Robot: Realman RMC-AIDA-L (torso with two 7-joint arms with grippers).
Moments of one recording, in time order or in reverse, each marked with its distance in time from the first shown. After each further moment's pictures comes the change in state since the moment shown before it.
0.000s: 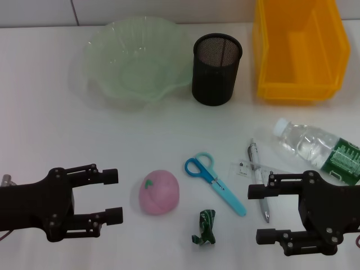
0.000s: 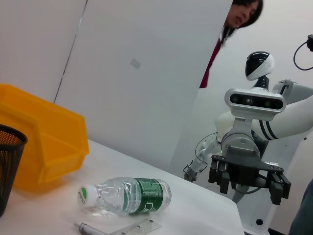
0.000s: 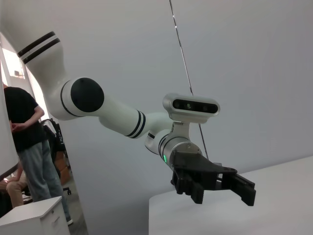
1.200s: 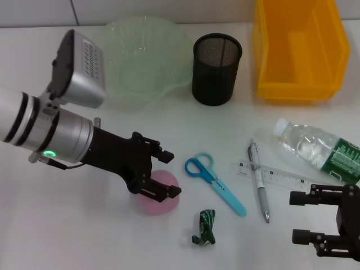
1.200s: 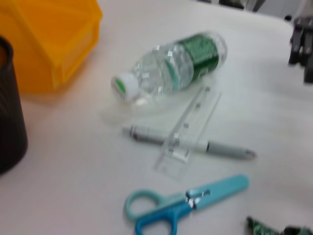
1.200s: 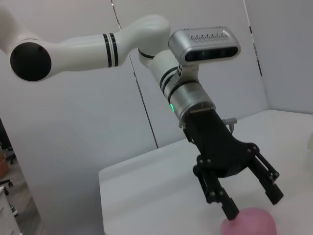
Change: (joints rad) left arm -0.210 -0.069 0.642 0.400 0.079 -0.473 -0.452; right arm -0.124 -0.063 0.026 -0.011 -0.002 0.068 0.010
